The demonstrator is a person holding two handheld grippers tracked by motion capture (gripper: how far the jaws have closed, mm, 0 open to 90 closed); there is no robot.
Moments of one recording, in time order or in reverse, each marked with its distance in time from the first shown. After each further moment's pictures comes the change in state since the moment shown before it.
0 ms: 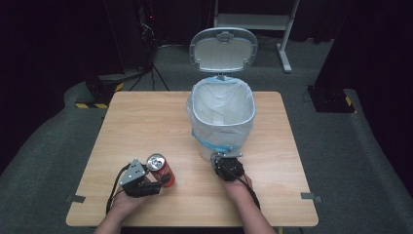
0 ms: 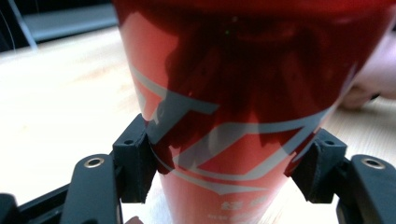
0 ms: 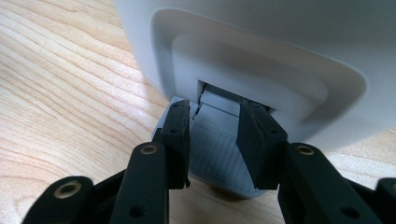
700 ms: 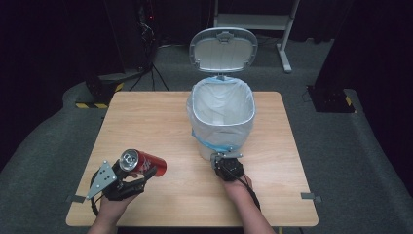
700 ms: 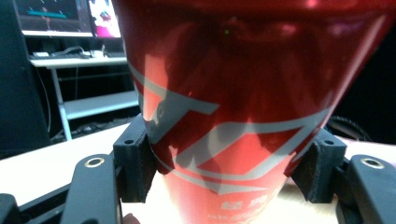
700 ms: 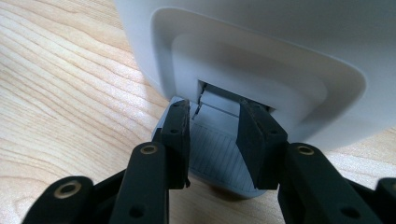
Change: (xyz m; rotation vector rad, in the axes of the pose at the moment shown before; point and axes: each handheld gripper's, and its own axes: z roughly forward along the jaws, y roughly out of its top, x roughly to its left) left arm -0.007 0.031 -0.053 -0.312 0.069 0.016; right arm 0.000 -0.001 0.000 -0.009 -0.001 0.002
